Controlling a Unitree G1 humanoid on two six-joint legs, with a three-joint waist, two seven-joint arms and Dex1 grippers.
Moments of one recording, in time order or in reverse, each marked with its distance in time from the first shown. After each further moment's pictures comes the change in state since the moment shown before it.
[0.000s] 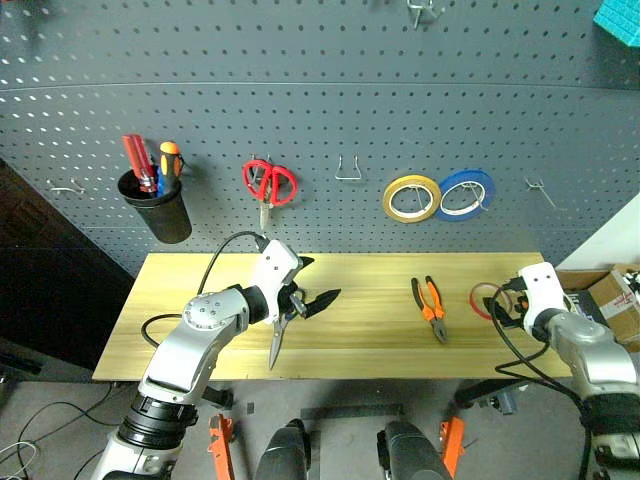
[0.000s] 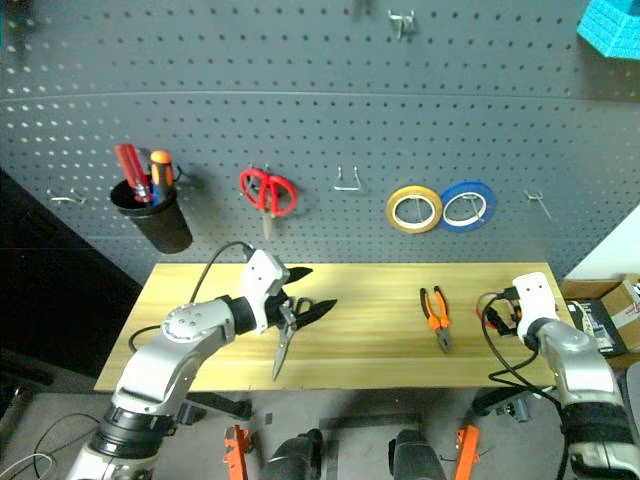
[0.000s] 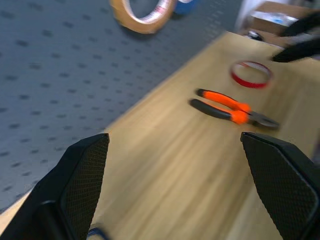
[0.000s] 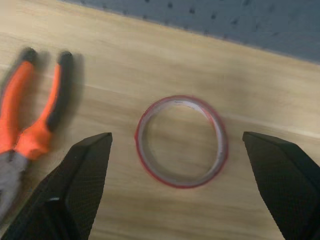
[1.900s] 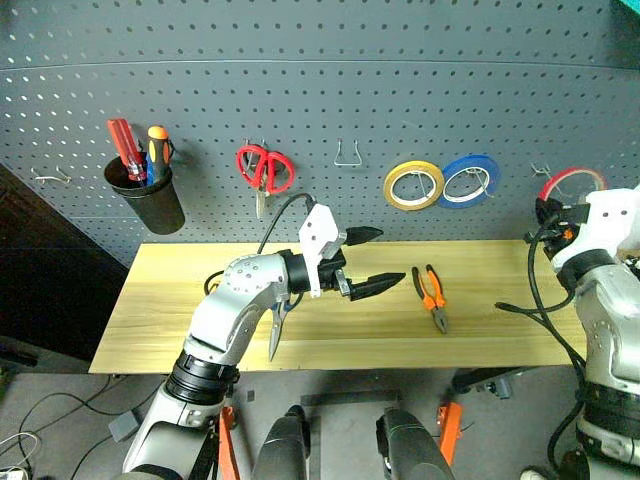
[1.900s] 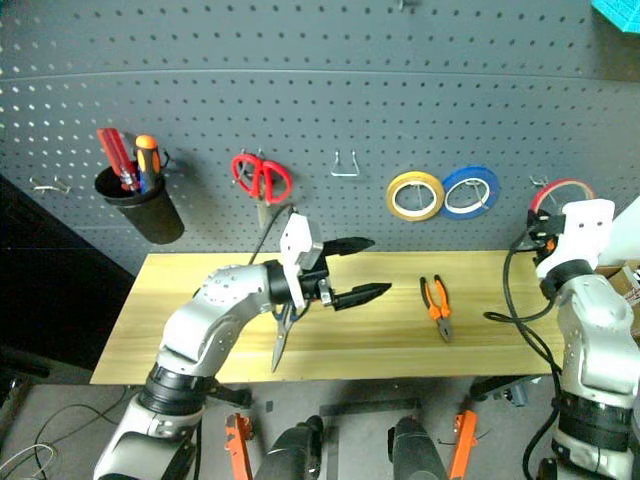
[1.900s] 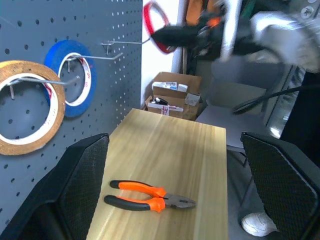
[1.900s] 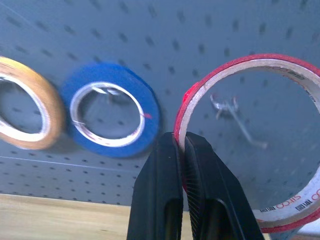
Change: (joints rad) left arm -0.238 -0.164 -0.061 0.051 -0.116 -0.050 -0.144; right arm -0.038 0.147 -0.300 -0.487 0.087 -0.045 -0.102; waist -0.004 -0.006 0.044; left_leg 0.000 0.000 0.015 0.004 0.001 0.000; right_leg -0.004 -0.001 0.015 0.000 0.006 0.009
